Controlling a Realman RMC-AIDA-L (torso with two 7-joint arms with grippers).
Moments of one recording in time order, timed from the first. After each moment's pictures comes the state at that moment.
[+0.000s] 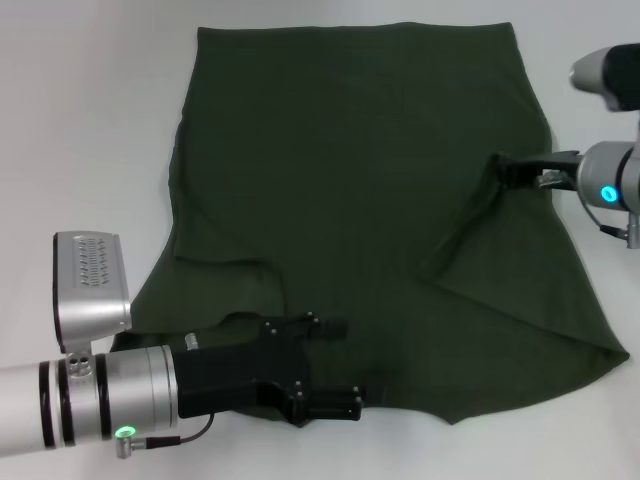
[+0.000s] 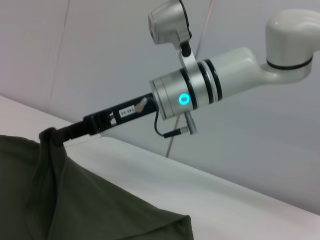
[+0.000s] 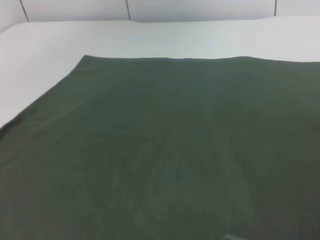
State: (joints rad) left arm -0.53 -2.17 0.93 0.51 1.77 1.44 -1.24; right arm 0.82 2.08 -0.88 -0.59 -2.31 -0.58 2.15
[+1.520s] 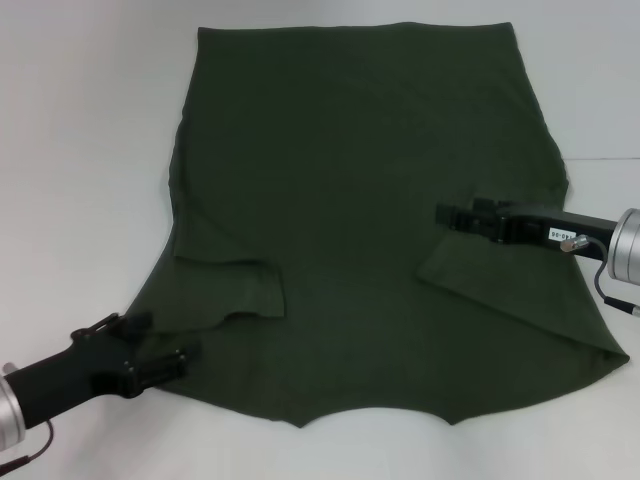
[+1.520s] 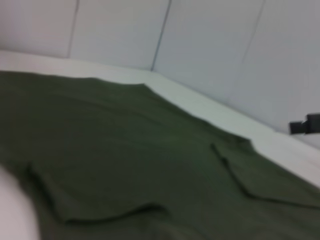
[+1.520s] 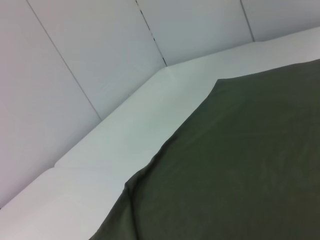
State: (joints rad) left arm -0.36 -2.17 0.56 0.65 1.93 1.34 -1.30; right arm 0.57 2.08 -0.88 -0.69 -1.80 -1.07 1.82
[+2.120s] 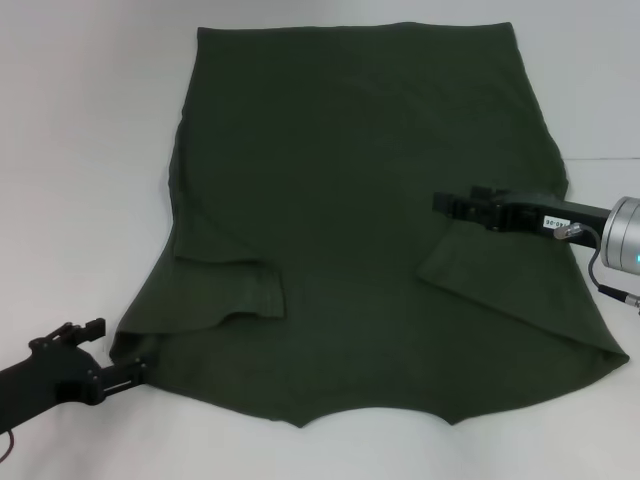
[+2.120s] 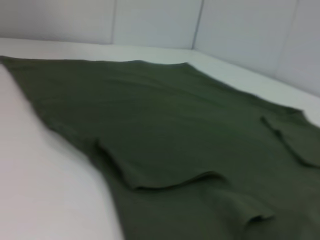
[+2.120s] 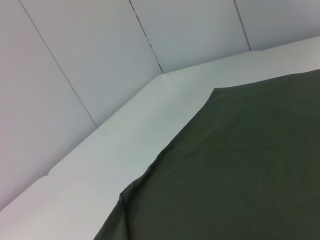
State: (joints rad) left arm -0.33 -2.17 0.51 0.68 1.99 1.23 -1.25; right arm 0.59 2.09 -0.88 -0.68 -1.80 -1.03 1.82
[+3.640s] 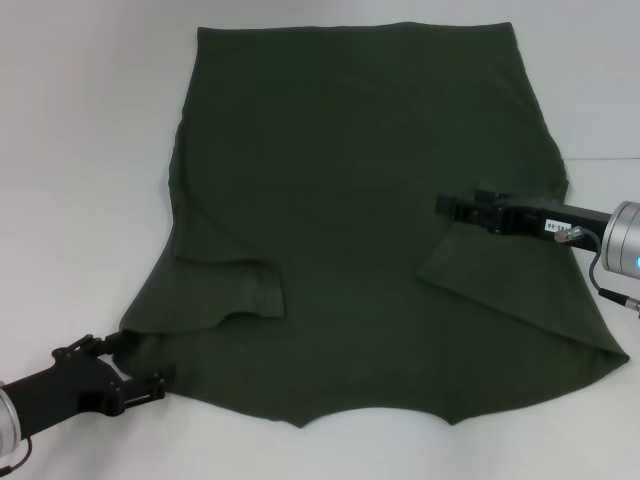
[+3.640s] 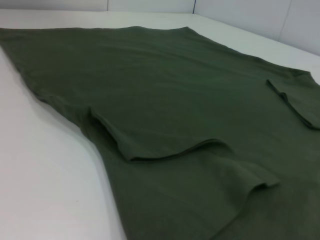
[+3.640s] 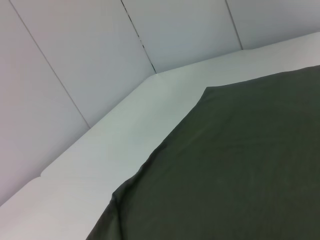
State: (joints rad) left arm -0.35 -2.17 0.58 0.65 2.02 1.15 -1.25; right arm 0.59 2.09 -0.87 -0.66 -1.79 -1.02 1.81
